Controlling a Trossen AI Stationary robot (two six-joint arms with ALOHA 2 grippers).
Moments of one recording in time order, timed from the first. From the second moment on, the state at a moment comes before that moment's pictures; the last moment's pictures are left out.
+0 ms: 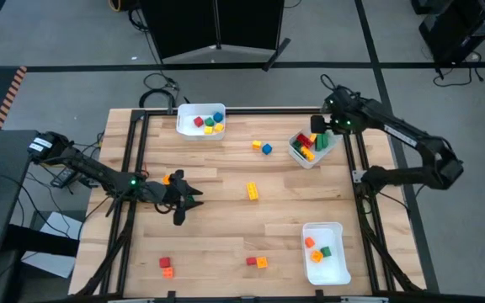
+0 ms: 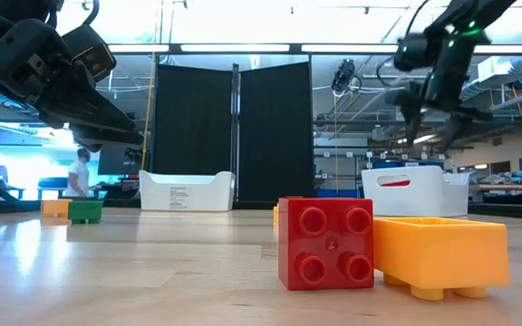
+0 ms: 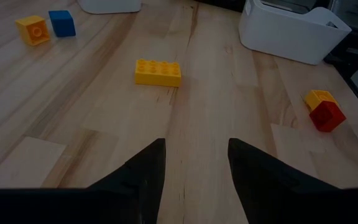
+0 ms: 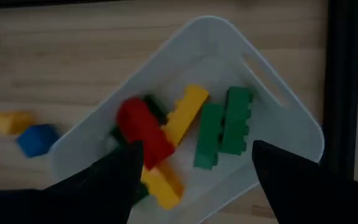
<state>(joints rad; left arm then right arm) -0.35 0.97 0.20 0.35 -0.36 -0.40 -0.89 1.18 0.92 -0.93 0.03 0.68</state>
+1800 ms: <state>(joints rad) -0.36 1.12 0.90 -0.41 -0.43 -0.57 0.14 1.03 0.92 -0.94 0.22 0.97</state>
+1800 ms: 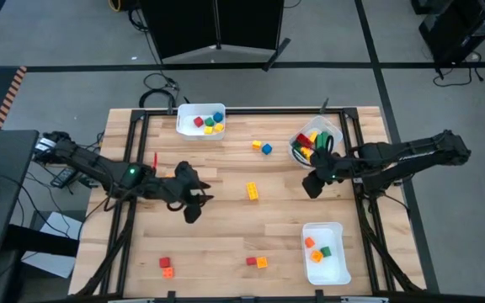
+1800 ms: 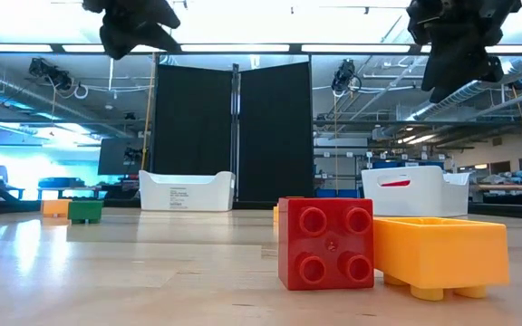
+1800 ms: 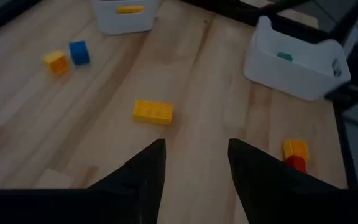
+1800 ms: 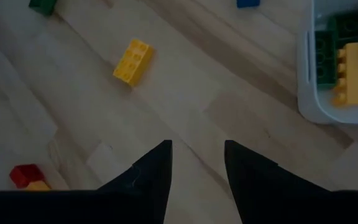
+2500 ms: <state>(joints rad) -0.31 1.12 0.90 -0.45 -0.43 -0.84 0.22 1.03 0.92 -0.94 0.22 0.90</state>
